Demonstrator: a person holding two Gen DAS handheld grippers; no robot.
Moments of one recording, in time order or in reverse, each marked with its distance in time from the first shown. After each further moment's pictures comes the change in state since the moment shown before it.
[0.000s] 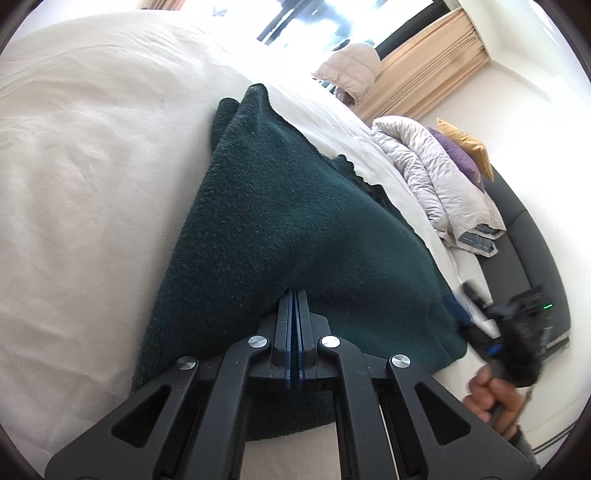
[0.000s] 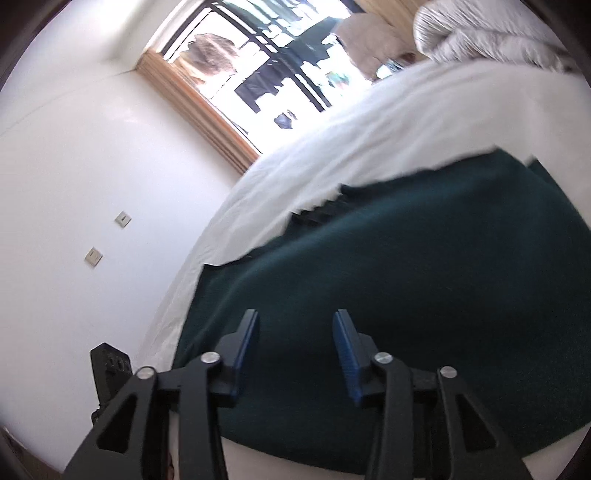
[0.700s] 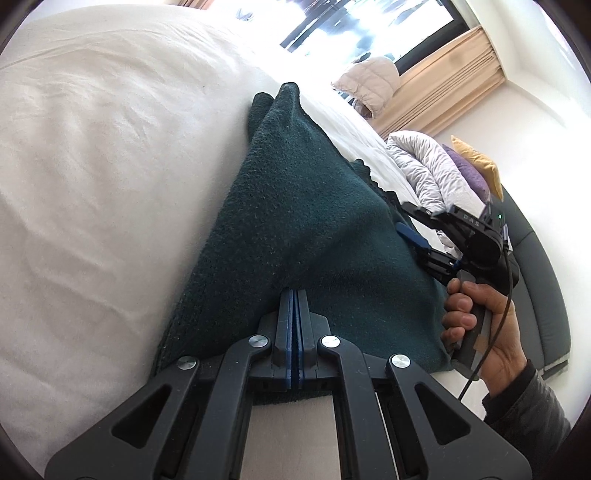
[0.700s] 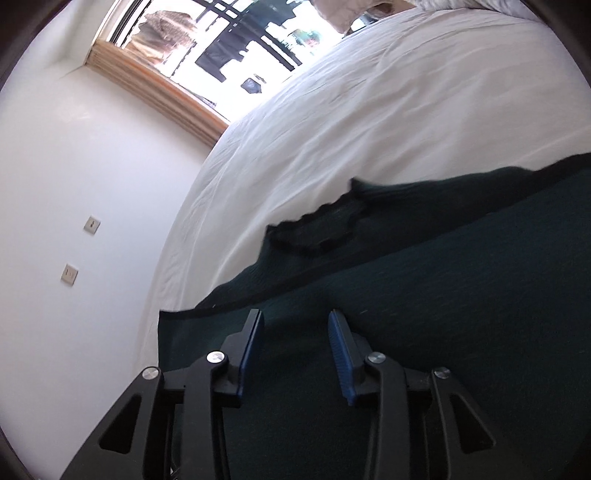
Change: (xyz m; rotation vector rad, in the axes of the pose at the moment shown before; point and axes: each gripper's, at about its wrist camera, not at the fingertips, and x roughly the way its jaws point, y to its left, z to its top) left arm -0.016 0.011 -0.033 -0.076 -0.034 0.021; right arm 0.091 -0.083 0.064 0.264 0.112 -0.112
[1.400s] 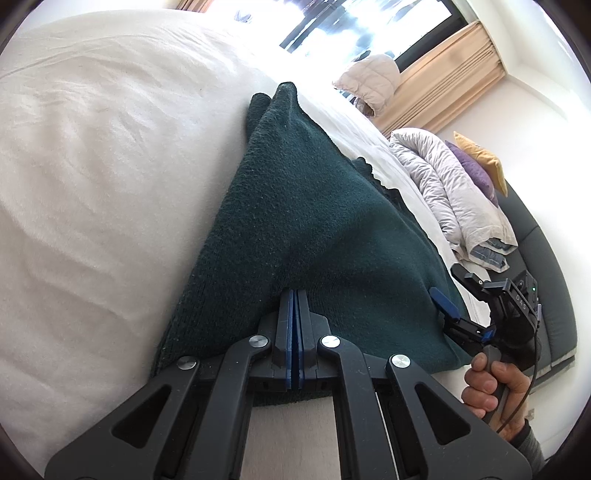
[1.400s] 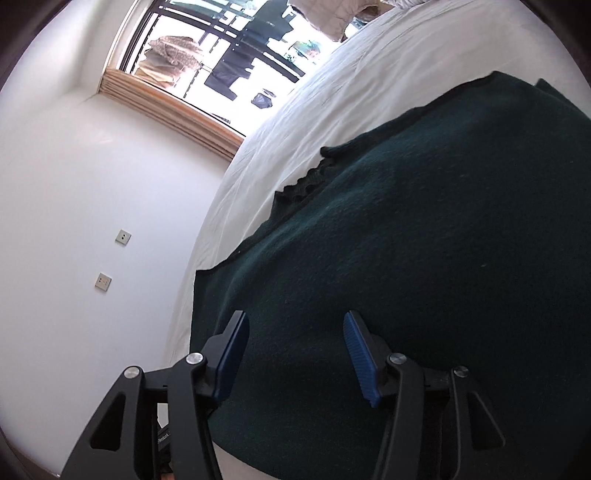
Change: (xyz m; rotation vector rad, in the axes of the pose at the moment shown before) left arm 0.004 -0.010 0.001 0.018 -0.003 0.025; right arm -0.065 -0.019 -0.074 0.039 -0.015 0.154
